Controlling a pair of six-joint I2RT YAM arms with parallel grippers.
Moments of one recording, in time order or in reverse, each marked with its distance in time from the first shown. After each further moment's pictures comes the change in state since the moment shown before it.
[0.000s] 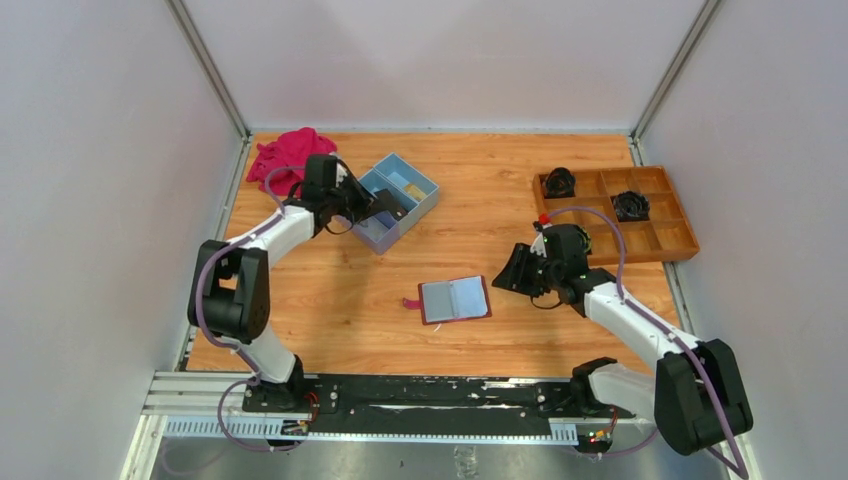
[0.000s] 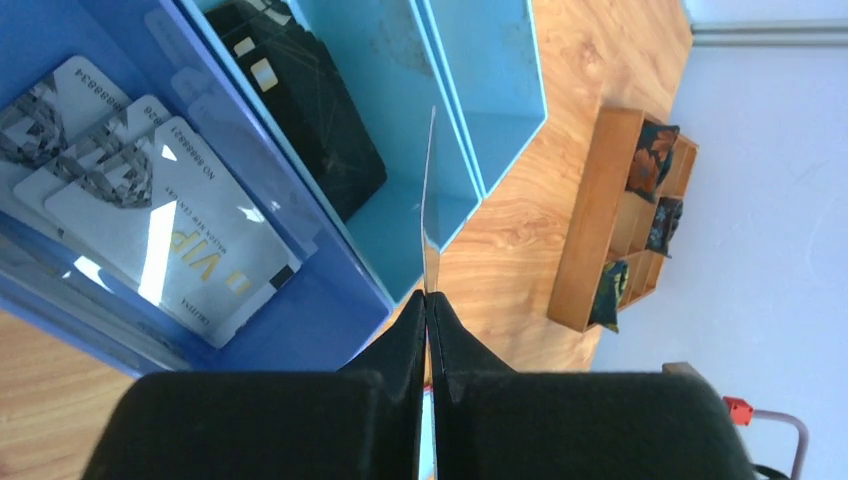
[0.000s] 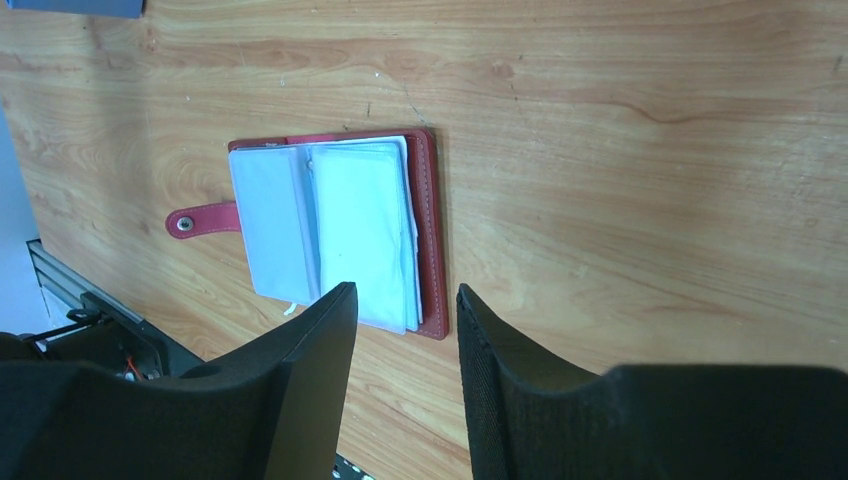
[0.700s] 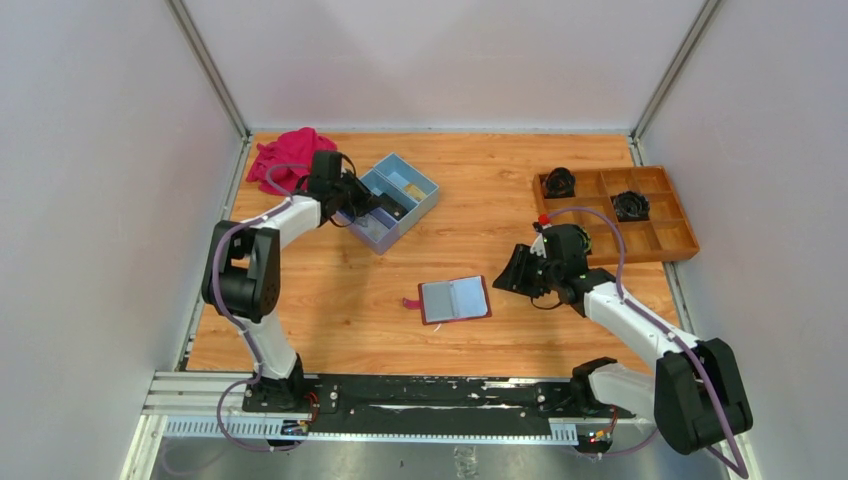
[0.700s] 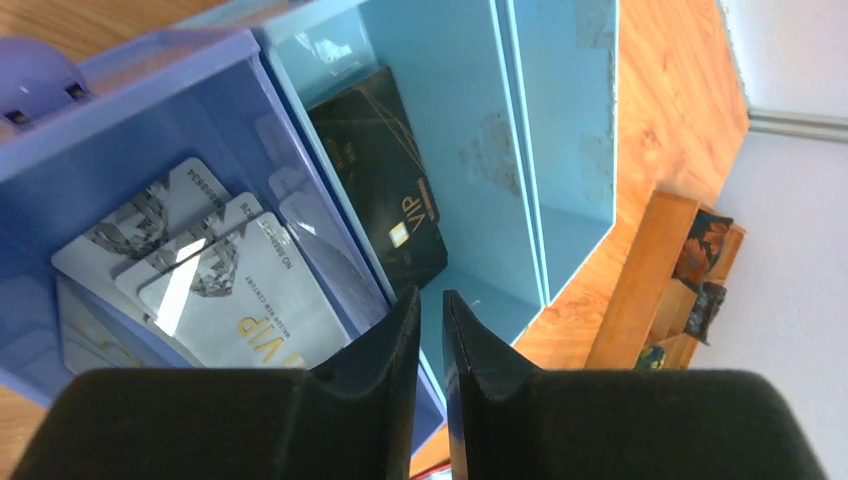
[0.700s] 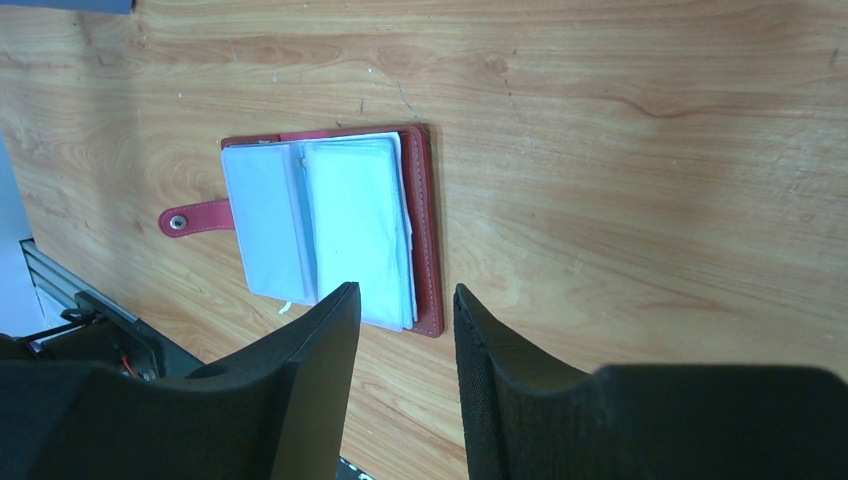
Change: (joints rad) left arm 0.013 0.149 0.089 0.012 -0.119 -0.031; right arm 0.000 0.001 0.000 -0.011 0.006 -0.006
